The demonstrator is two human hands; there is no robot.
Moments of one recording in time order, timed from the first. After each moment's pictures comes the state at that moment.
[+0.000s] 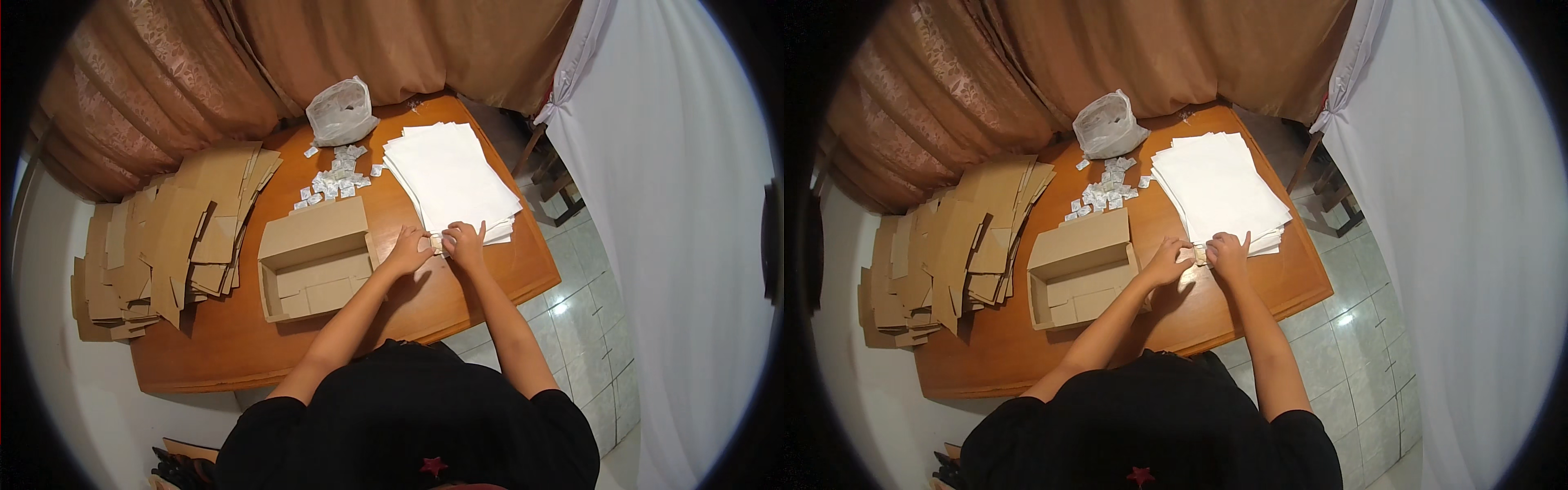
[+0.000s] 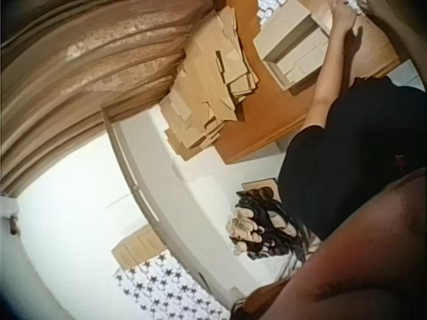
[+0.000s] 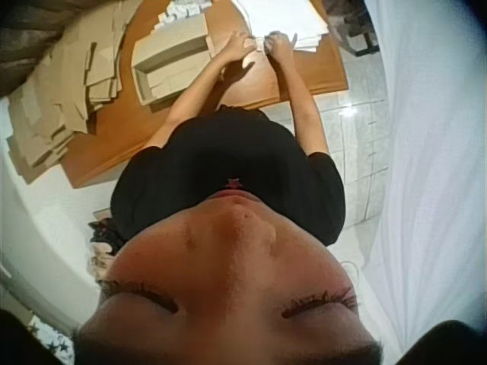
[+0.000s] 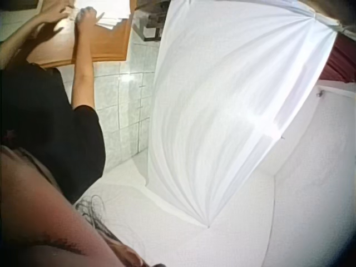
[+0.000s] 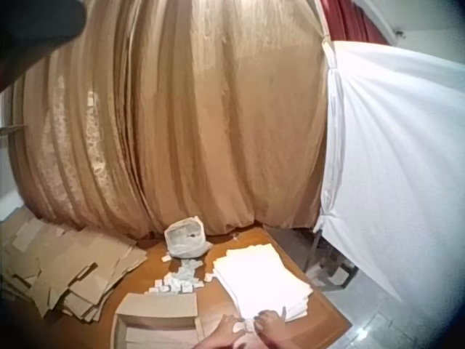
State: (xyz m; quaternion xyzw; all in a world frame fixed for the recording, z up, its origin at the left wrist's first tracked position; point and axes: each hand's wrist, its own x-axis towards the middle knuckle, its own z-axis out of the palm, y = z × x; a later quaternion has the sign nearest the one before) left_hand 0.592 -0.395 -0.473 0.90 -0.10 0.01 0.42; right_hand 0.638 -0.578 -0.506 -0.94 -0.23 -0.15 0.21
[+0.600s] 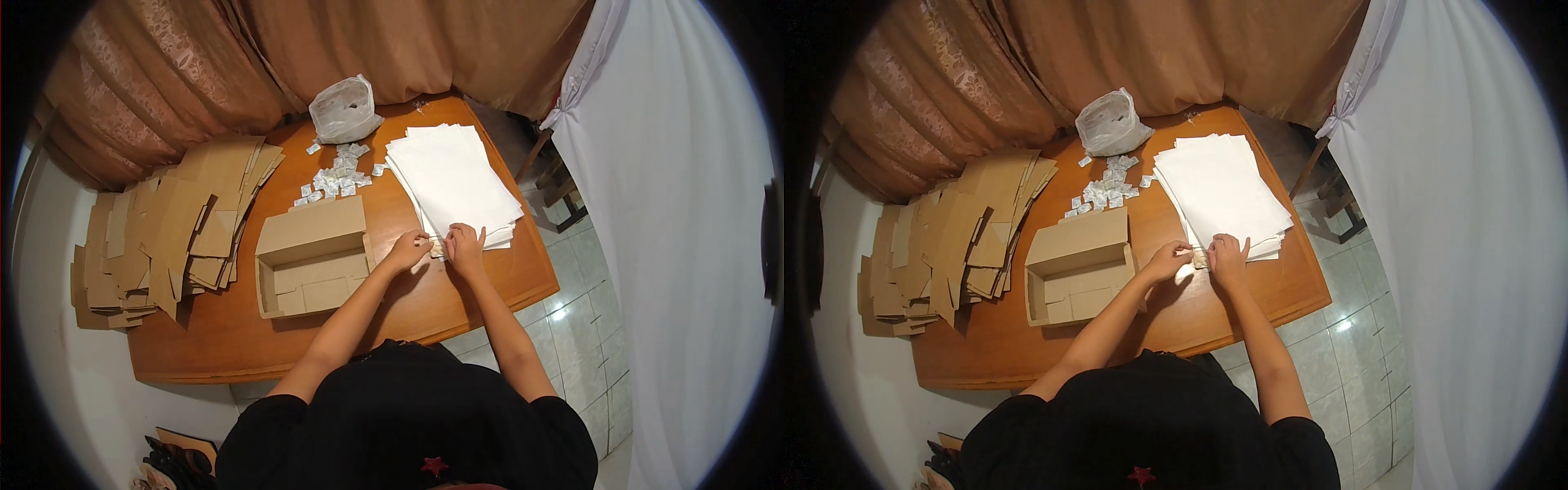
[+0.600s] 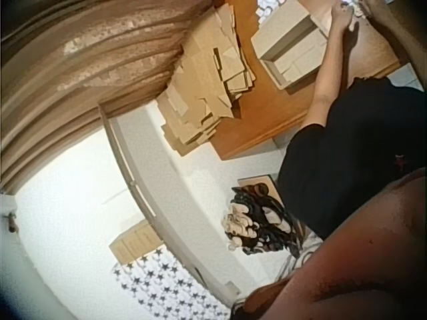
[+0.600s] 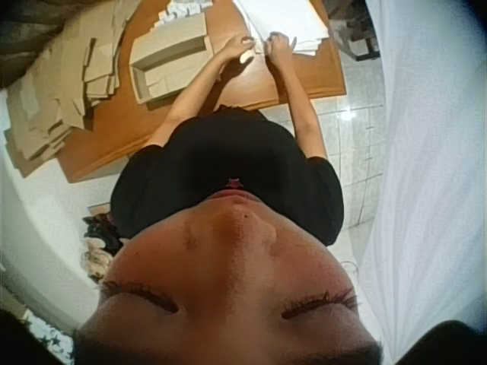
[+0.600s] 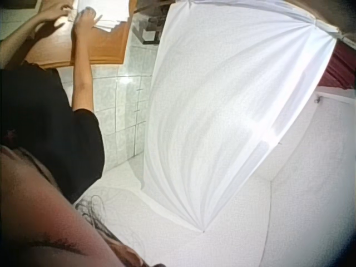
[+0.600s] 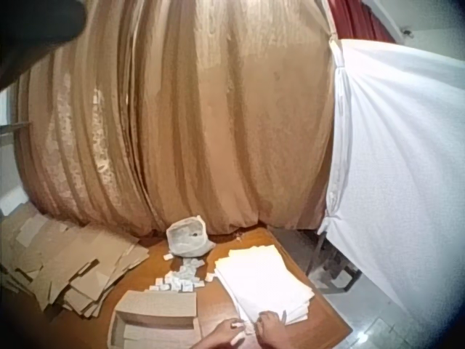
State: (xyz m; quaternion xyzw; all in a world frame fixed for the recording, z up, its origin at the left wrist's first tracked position) left_hand 0.611 -0.398 -0.496 0.79 0.02 -0.14 0.59; right_hand 0.633 -0.578 -0.497 -0.92 -0.23 -0.16 0.26
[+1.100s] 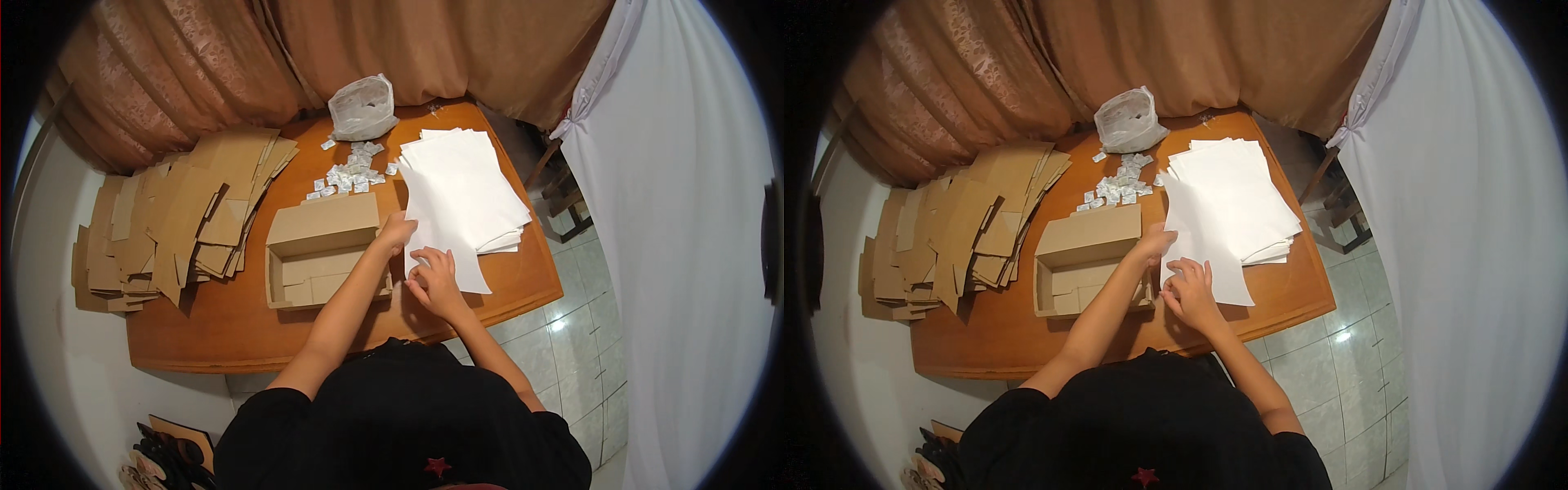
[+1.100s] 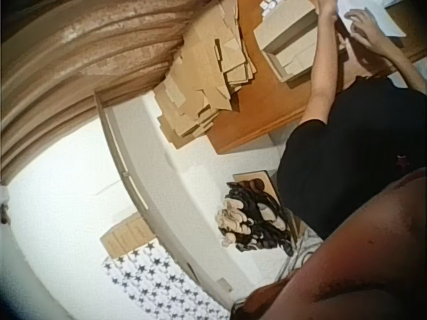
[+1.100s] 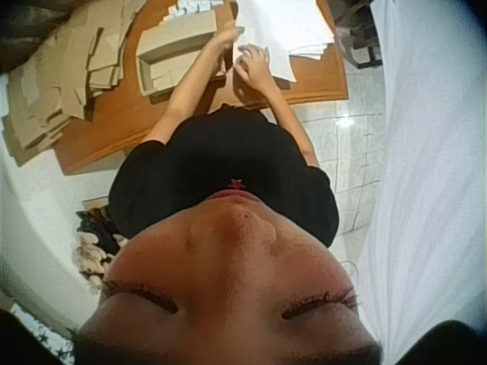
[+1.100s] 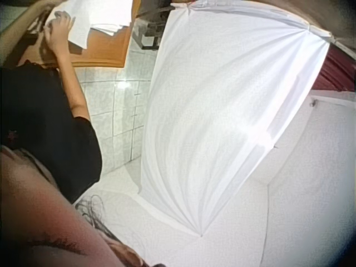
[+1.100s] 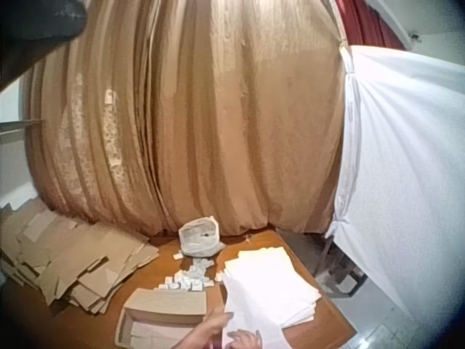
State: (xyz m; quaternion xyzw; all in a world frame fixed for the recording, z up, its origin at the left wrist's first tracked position) left_hand 0.623 -0.358 -0.467 0.60 0.16 -0.09 0.78; right_hand 0.528 -0.520 -0.402 -0.85 -0.39 -0.05 0.37
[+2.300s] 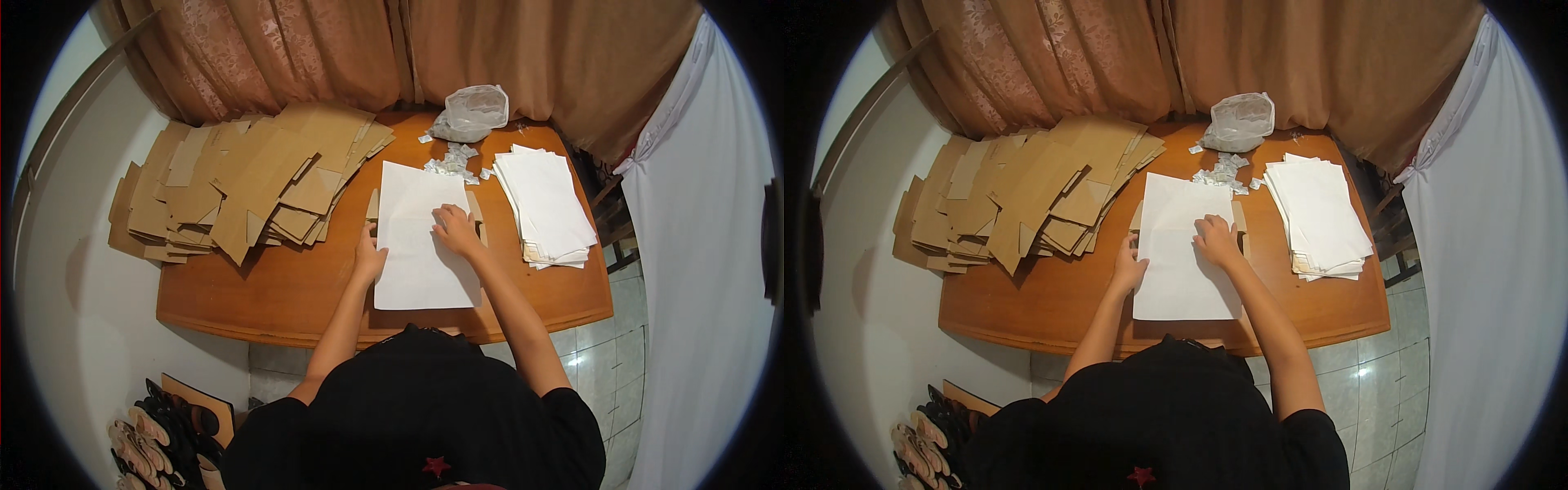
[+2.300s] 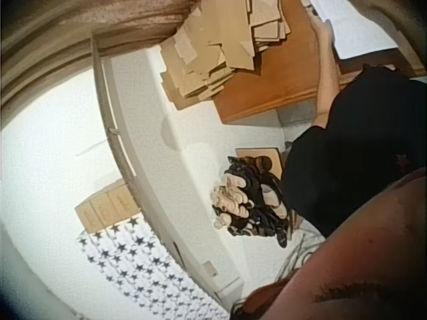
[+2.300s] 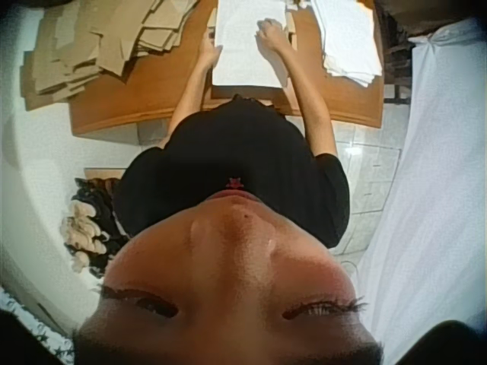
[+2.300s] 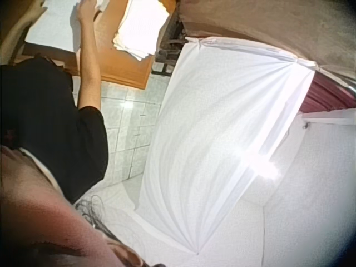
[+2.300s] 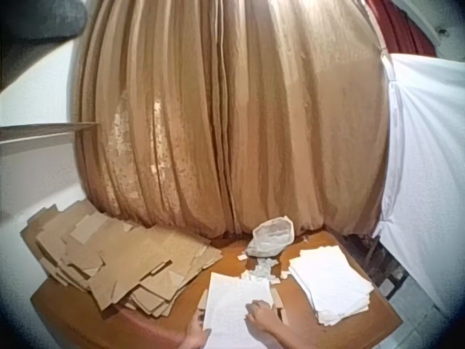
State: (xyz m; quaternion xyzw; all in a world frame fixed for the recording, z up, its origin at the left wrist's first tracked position) left_hand 0.420 -0.173 -0.447 0.78 0.30 0.14 0.53; right_hand 0.564 -0.339 -0.427 -0.90 -0.36 0.07 0.25
